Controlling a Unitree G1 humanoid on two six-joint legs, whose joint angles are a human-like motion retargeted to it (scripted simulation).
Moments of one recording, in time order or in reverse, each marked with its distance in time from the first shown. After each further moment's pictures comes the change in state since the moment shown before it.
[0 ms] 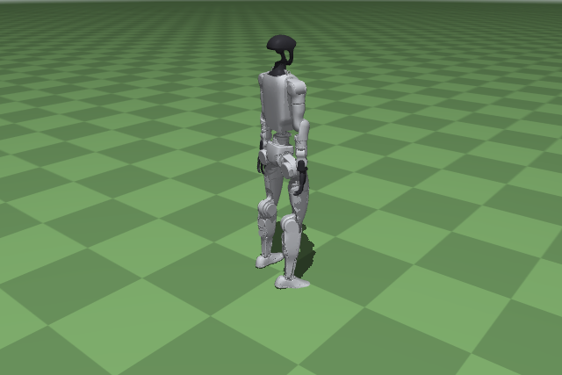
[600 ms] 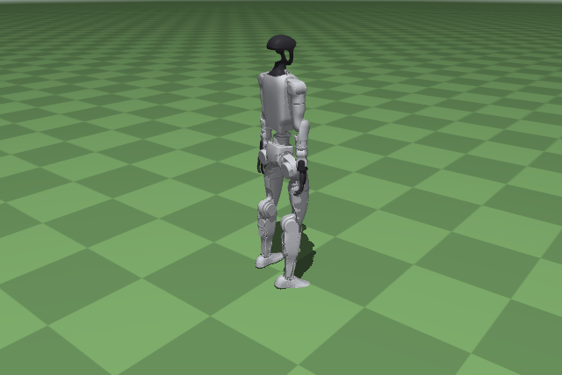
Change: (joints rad) left arm -0.002 0.001 0.003 0.005 0.000 -0.002 0.002; right arm -0.002 0.000 0.002 0.003 -0.001 0.000 0.000; waist -0.002 -0.002 0.000; left_leg 0.001 -0.002 -0.002 -0.001 -0.001 0.000; right_leg 0.001 0.001 -0.003 0.000 -0.001 -0.002
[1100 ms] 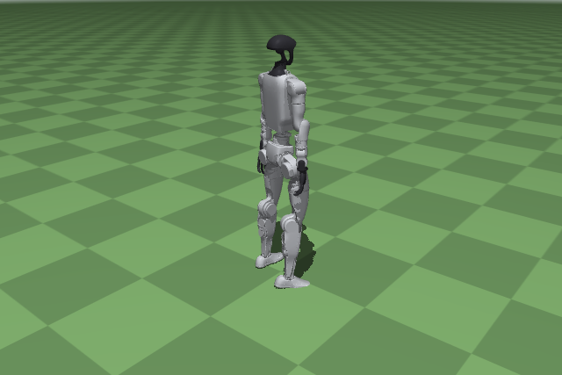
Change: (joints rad) left arm -0.001 0.000 -0.002 0.003 0.000 -0.001 0.000; right arm -0.001 0.000 0.001 0.001 -0.001 0.000 0.000; waist -0.001 -0.001 0.000; left_leg 0.001 -0.002 -0.001 0.002 -0.001 0.000; right_leg 0.000 0.001 -0.001 0.000 0.000 -0.003
